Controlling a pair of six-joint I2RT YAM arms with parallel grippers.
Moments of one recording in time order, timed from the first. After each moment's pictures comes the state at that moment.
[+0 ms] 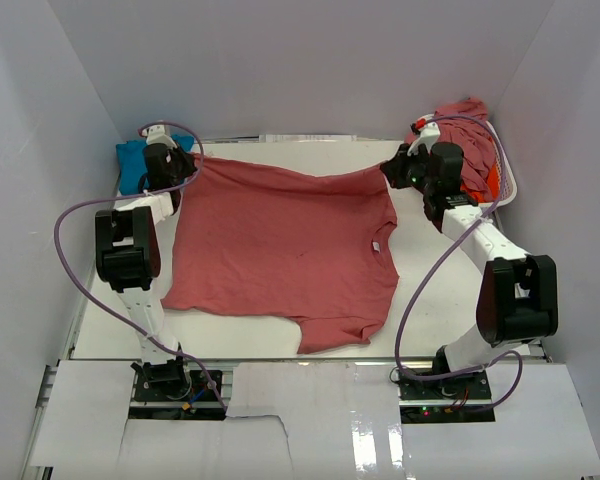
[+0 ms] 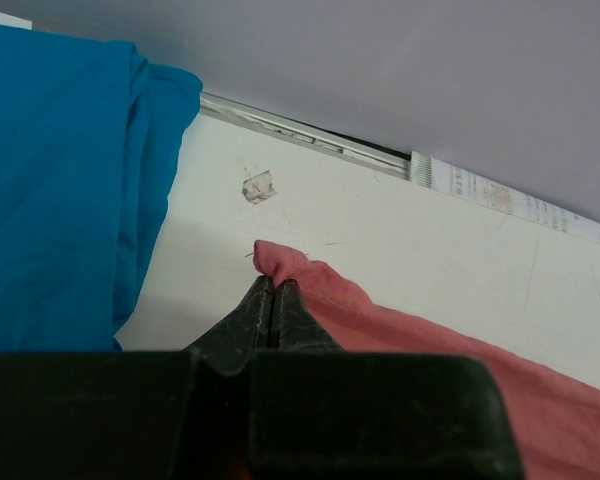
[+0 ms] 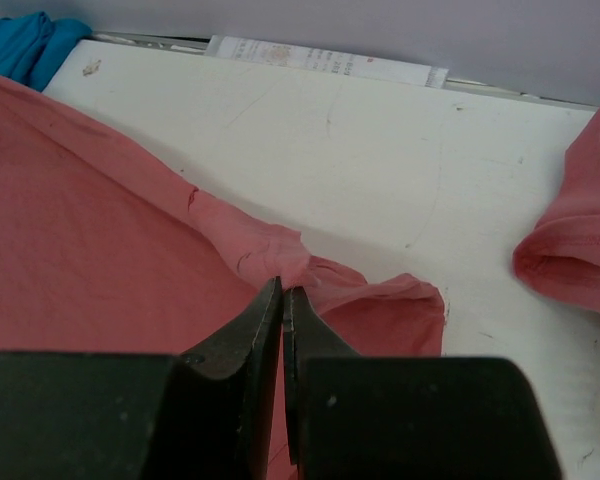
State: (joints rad) left arm 0.09 2.04 1.33 0.47 0.11 -0.36; right arm 0.16 1.56 1.10 0.22 -0.35 0.15
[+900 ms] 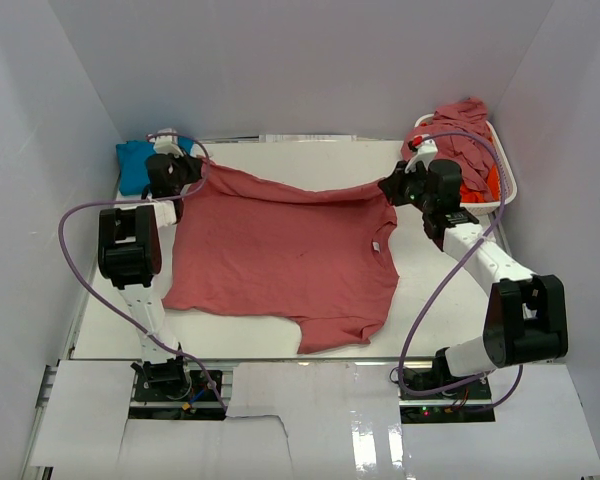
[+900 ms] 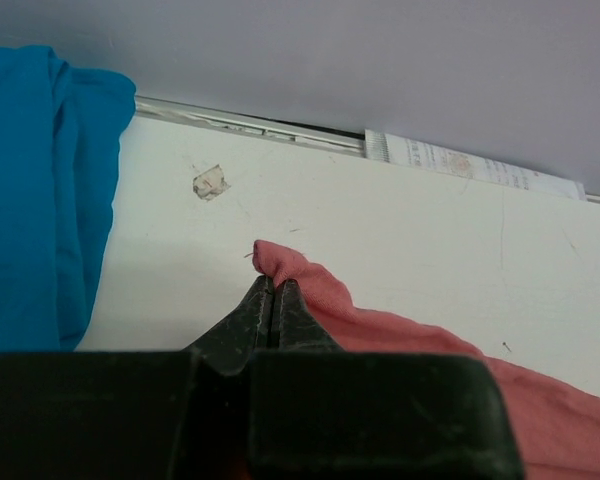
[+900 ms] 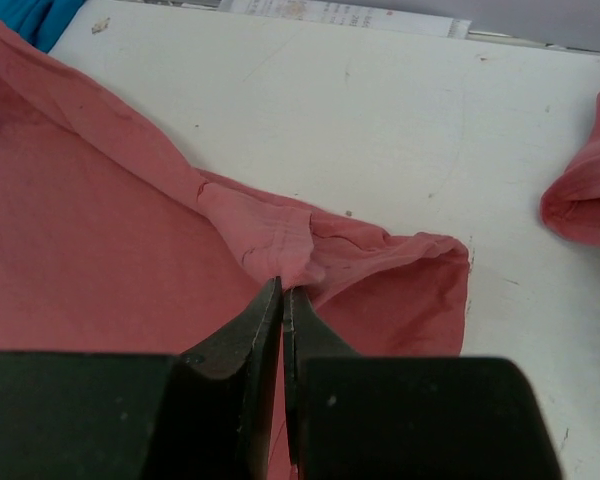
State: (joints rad) left arm 0.09 2.07 1.26 0.68 0.25 -0.31; right arm 0.19 1.44 0.95 0.21 -0.33 0.15
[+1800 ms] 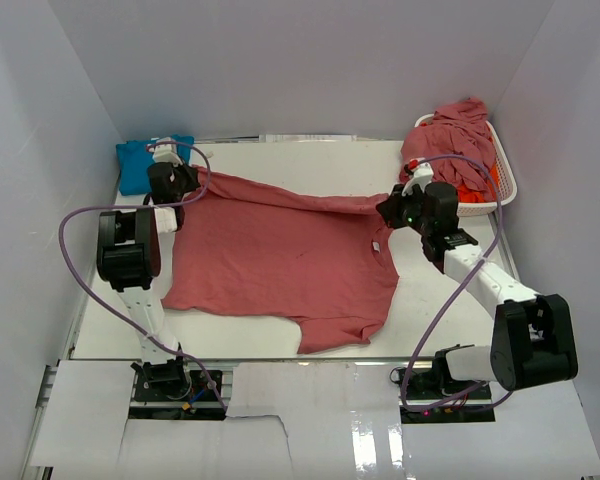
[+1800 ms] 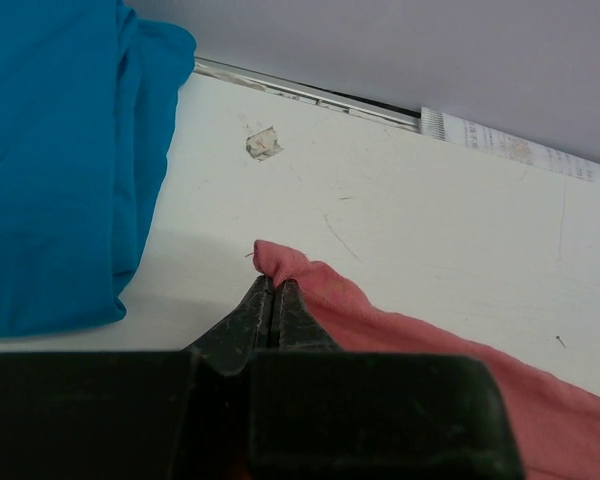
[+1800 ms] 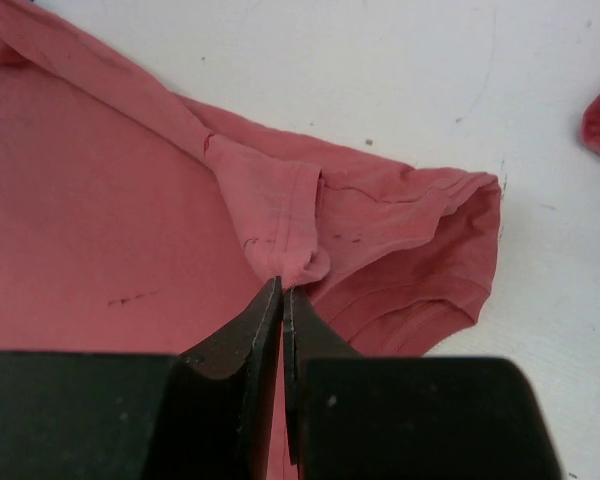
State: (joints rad) left arm 0.09 2.05 1.15 0.70 0.15 -0.29; right arm 0.23 1.32 0.78 0.21 -0.30 0.15
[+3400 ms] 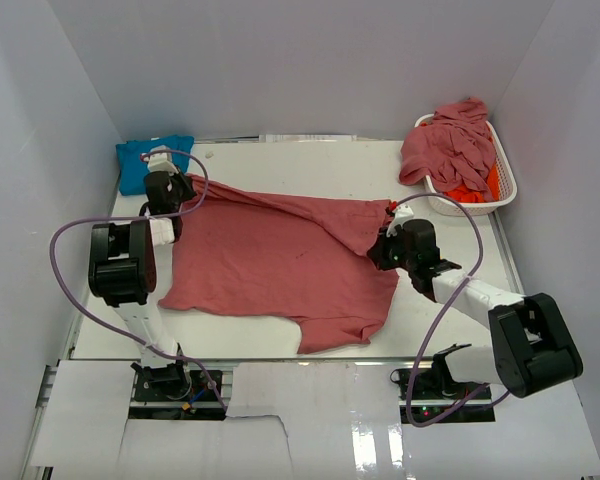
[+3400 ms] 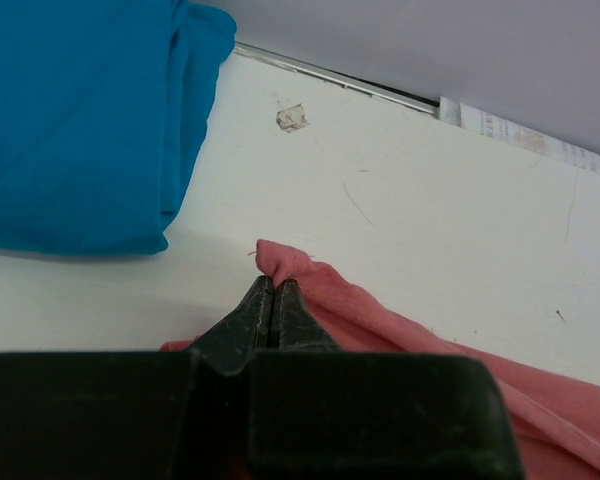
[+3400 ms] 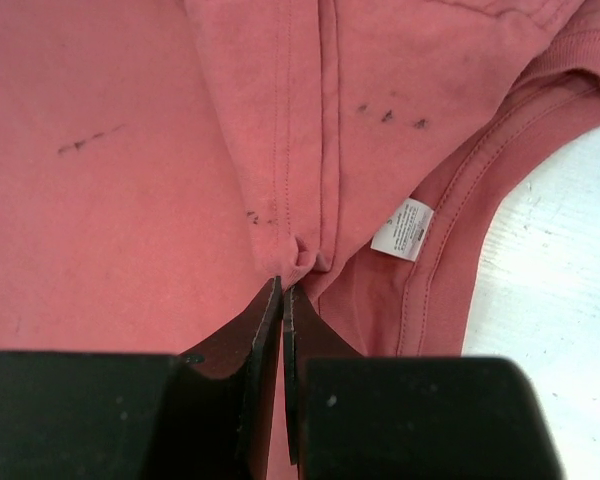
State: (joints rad) left arm 0.09 1.90 0.99 0.70 0.07 -0.28; right arm 0.36 1.29 0.51 0.22 -0.20 0.20
